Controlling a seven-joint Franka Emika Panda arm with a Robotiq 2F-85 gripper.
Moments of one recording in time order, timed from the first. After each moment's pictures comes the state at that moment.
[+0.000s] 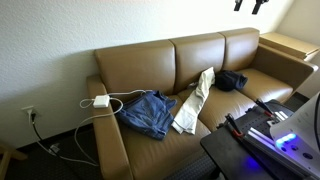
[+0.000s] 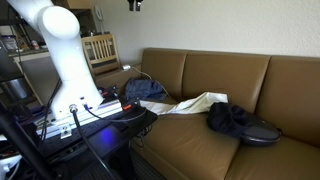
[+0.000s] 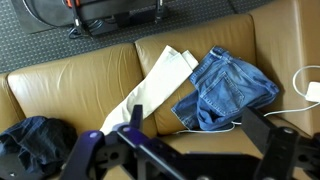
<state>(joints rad) -0.02 -0.40 -0.01 -2.17 0.15 1.64 0.18</state>
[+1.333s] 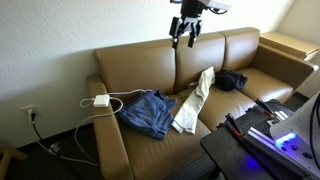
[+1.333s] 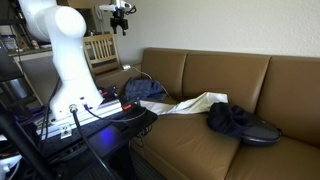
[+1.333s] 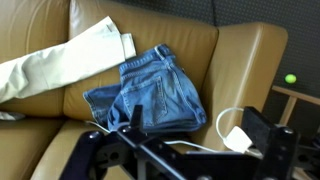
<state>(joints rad) 0.25 -0.09 0.28 -2.19 0.23 2.12 0.20</state>
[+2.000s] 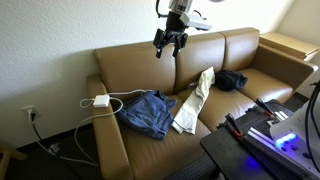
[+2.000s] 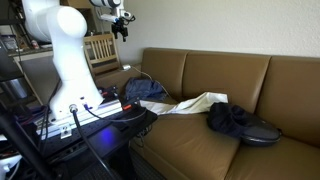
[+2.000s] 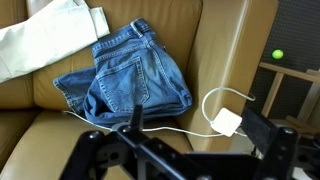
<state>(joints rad) 0.29 0.04 0.30 -2.19 0.26 2.36 0.25</state>
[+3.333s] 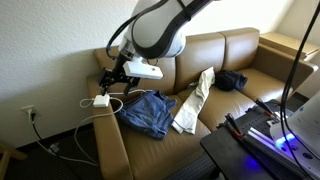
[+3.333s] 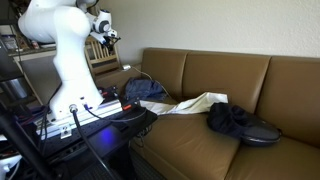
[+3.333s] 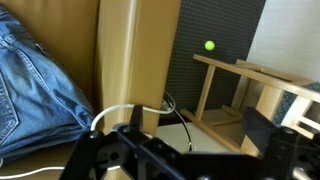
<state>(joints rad) 0.53 0.54 0.40 -1.91 0.35 2.79 0.35</state>
